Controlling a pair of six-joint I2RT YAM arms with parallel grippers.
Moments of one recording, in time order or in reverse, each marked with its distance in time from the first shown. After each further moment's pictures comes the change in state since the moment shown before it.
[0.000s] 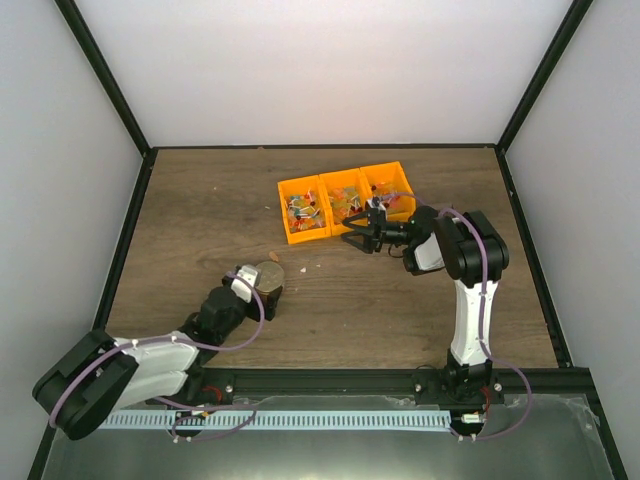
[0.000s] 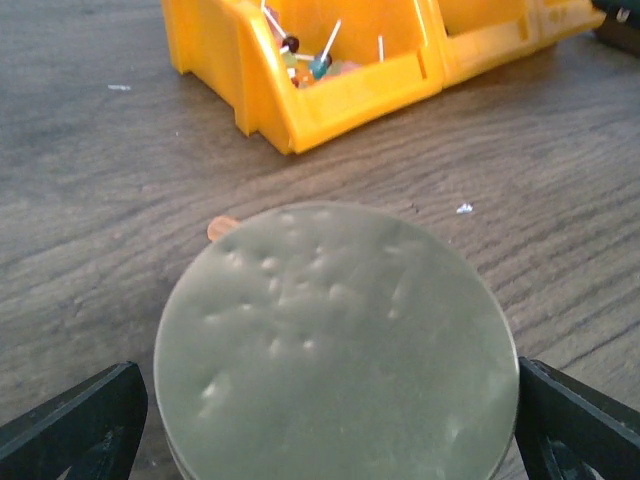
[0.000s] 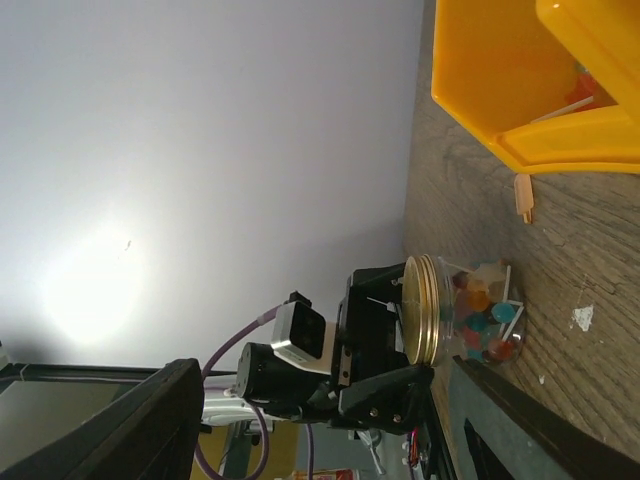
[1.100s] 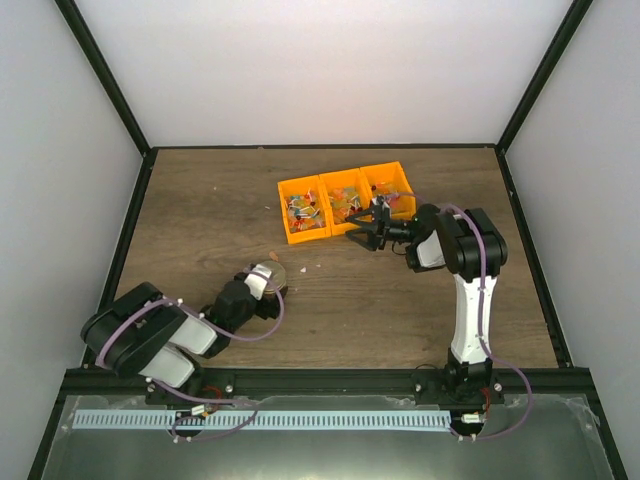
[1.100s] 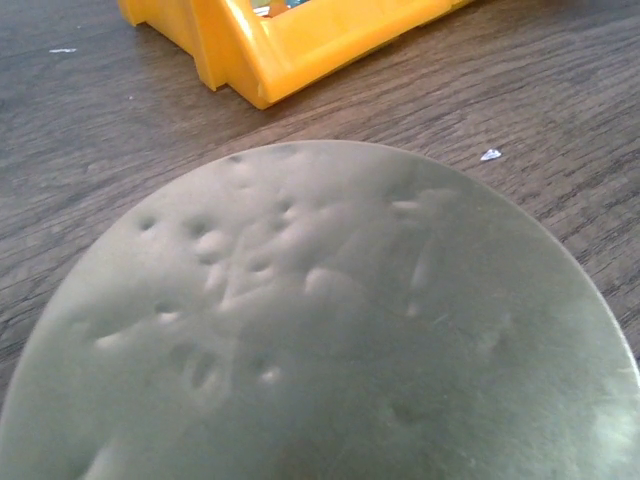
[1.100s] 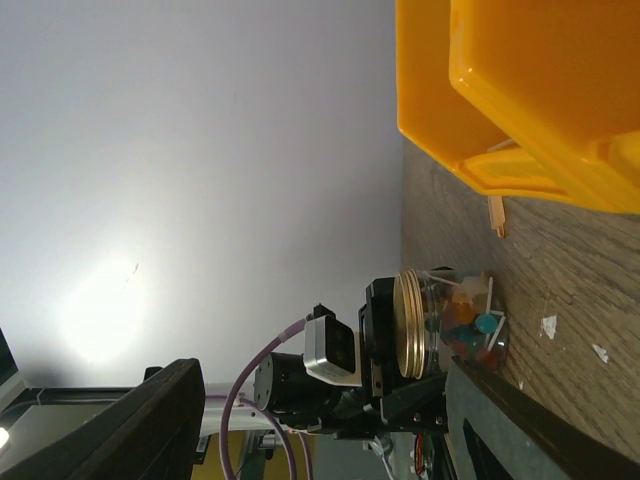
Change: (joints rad) left arm -0.002 0.385 0.061 0.217 0.004 0.078; right arm -0.041 0.055 0.039 0.006 -0.016 0.050
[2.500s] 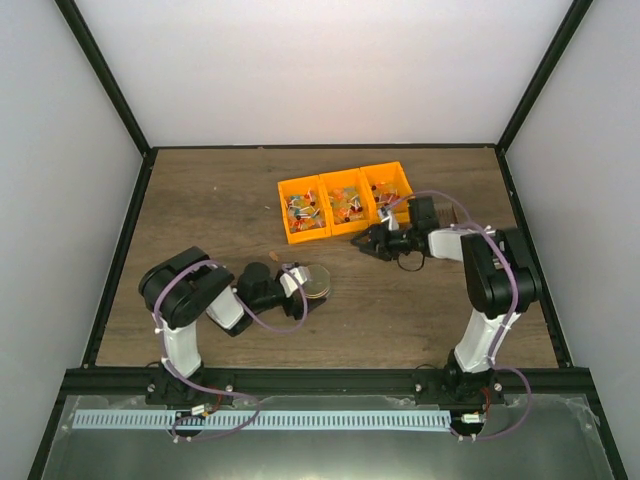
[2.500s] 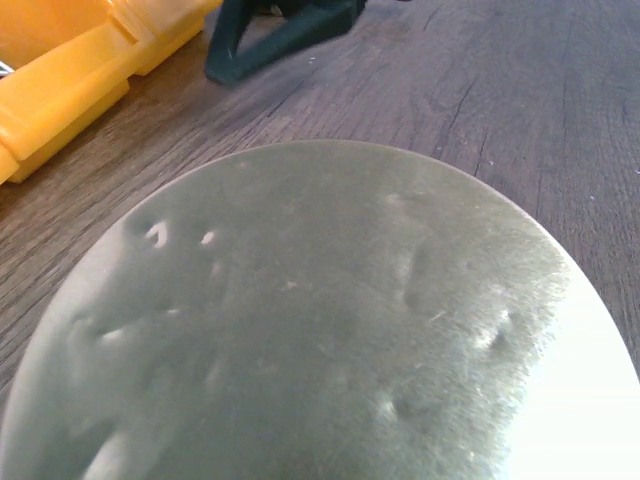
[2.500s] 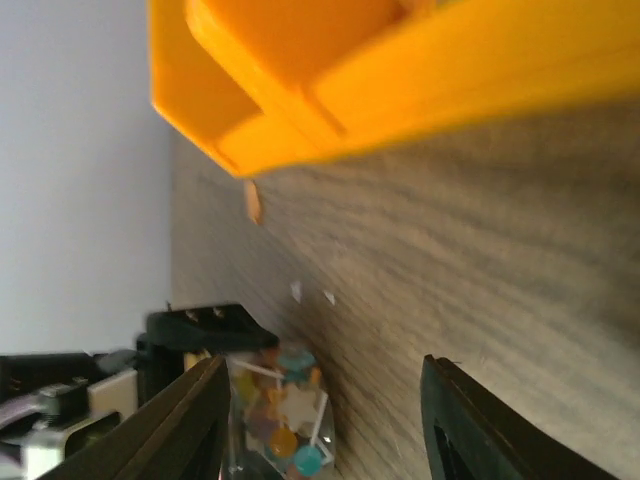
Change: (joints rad) left arm 0.007 0.396 0.241 0.263 0.594 0.243; right arm -0.005 -0.368 0.037 -1.435 0.312 -1.194
